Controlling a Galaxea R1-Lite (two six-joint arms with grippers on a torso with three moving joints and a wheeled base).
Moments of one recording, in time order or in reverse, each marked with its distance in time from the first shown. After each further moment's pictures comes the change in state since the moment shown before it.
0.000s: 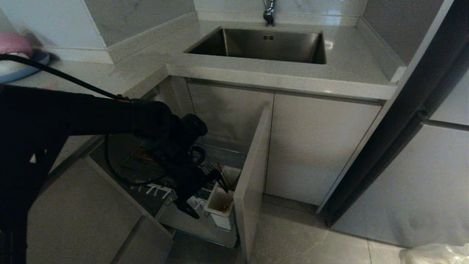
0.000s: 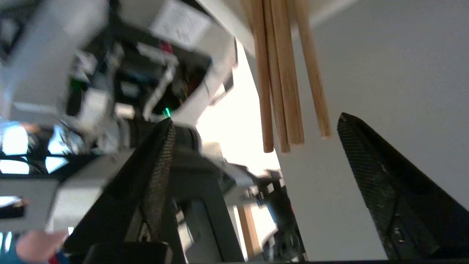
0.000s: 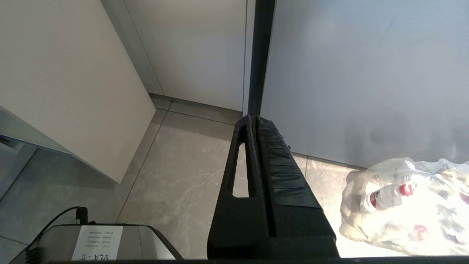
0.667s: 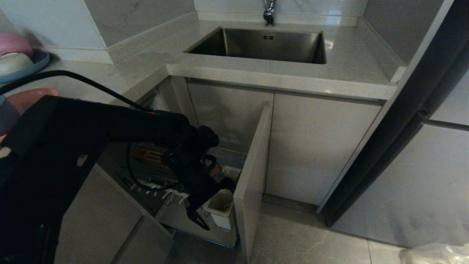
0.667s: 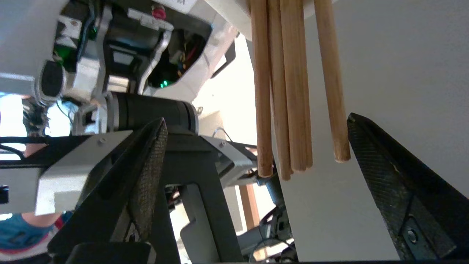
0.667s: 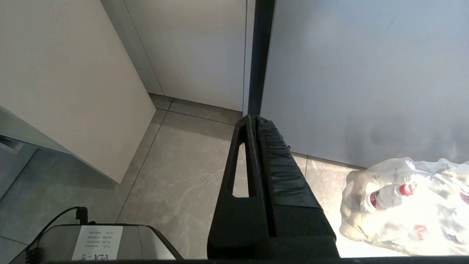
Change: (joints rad) left arm -0.031 0.101 -0.043 0.030 -0.102 -0.001; right arm 0.000 0.000 0.000 0.000 0.000 0.000
